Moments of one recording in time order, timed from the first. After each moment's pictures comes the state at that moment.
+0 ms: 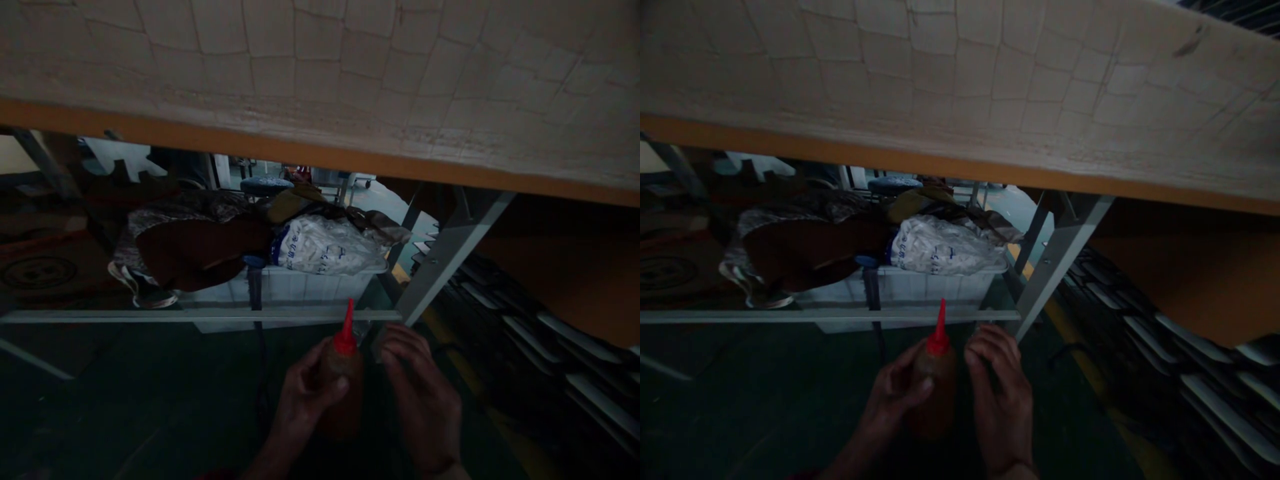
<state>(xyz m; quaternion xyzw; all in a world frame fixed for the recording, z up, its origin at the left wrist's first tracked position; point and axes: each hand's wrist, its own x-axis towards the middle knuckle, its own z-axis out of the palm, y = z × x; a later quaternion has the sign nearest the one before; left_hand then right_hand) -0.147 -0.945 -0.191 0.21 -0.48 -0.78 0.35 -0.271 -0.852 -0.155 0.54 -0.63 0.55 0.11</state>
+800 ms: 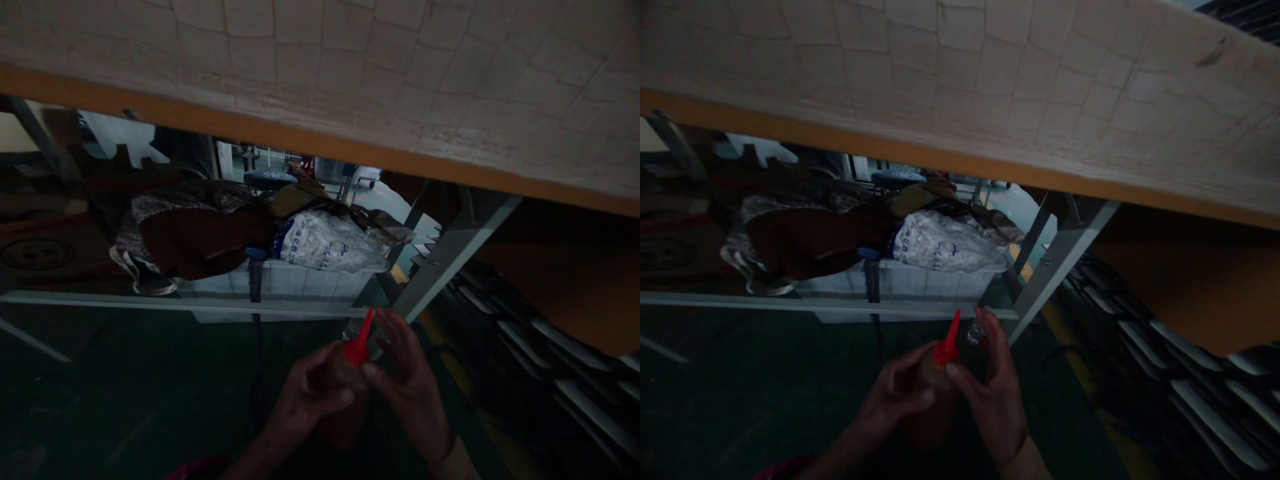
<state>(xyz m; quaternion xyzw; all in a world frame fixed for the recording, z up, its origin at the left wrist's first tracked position) -0.142 -0.943 -0.184 0.13 -0.49 -0.81 0.29 -0.279 -0.854 -0.172 0.48 -0.59 0.63 -0.15</state>
